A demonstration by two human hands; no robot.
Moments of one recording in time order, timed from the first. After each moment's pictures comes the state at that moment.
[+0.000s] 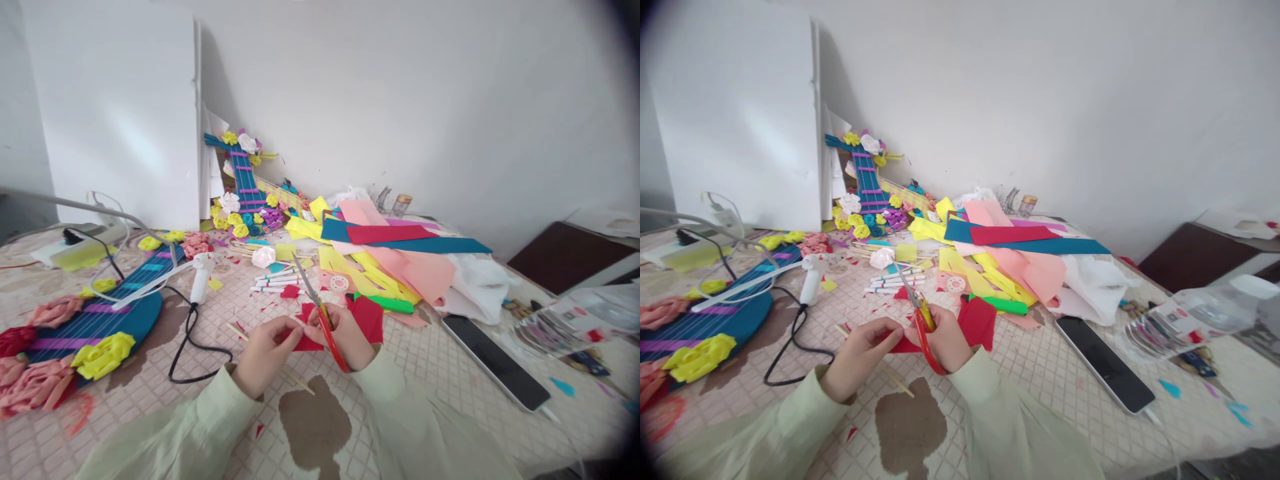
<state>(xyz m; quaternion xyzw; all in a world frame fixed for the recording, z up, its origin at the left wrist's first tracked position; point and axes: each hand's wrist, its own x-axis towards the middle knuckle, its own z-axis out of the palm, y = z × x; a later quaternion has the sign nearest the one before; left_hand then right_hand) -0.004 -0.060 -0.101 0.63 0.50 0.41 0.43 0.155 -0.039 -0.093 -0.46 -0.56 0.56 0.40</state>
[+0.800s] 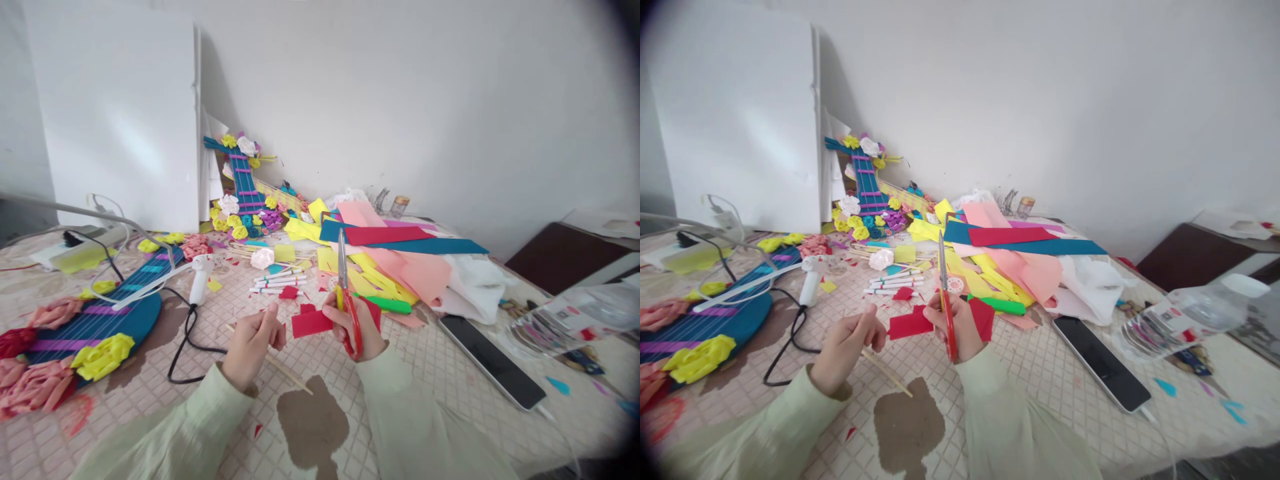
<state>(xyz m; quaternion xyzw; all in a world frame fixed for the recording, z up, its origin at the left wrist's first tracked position) -0.012 -0.059 -0.085 0.54 0.51 0.49 0.46 0.169 -0.036 -0.081 -0.43 -0.45 0.60 0.50</state>
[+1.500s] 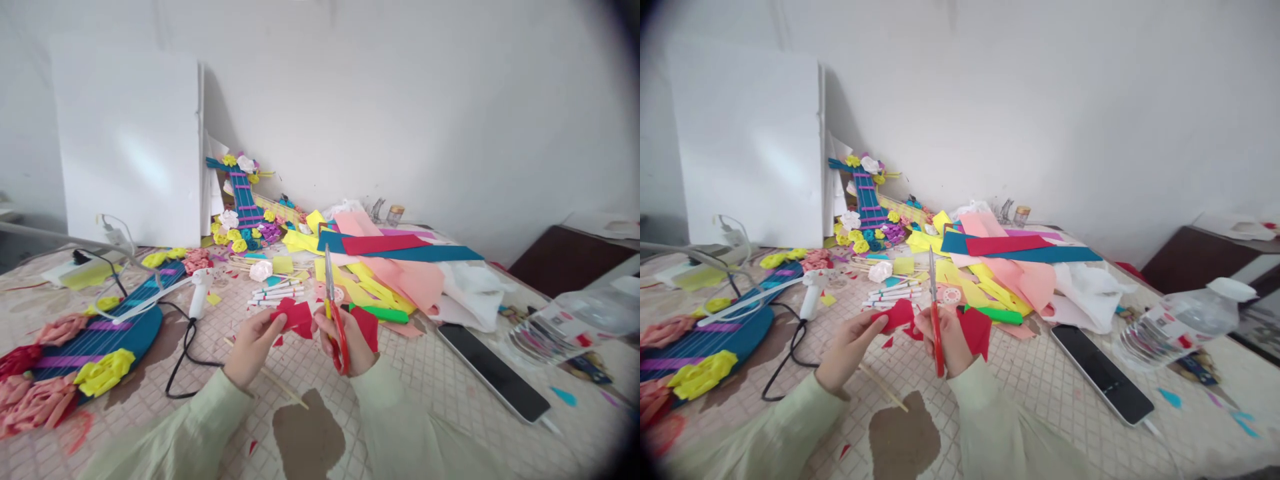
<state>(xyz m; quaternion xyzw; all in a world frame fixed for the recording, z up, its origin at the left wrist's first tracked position) -0.010 -0.046 -0.077 0.61 0.49 0.49 0.39 0.163 -0.042 -0.075 -0.41 -0.48 0.63 0.46</state>
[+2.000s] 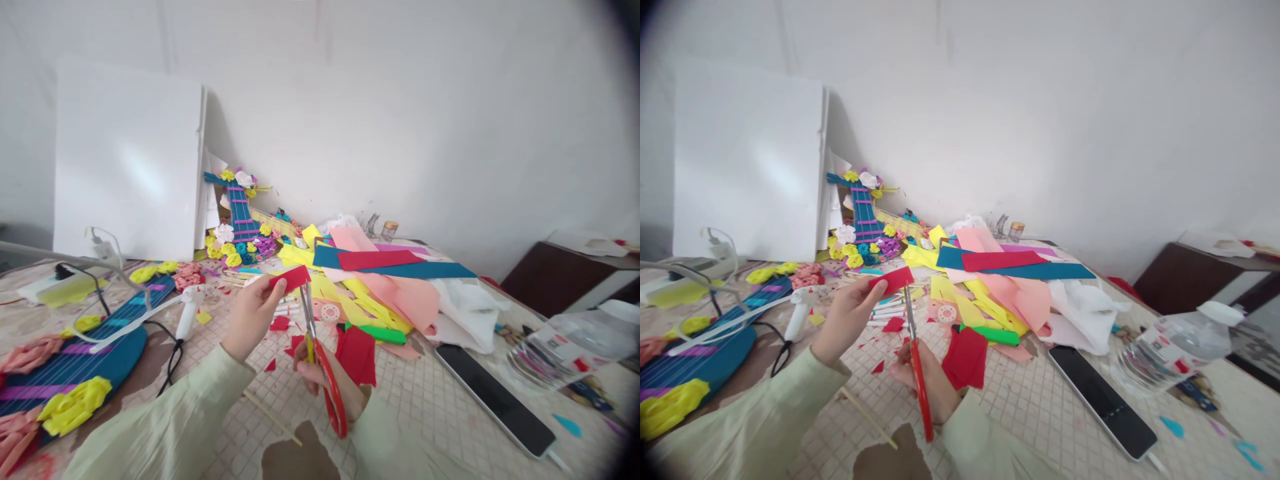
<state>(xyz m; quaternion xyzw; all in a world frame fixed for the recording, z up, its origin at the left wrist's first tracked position) 0.000 0.005 -0.026 0.64 0.47 0.55 0.25 0.156 -0.053 -0.078 -0.39 -0.53 0.65 0.36</state>
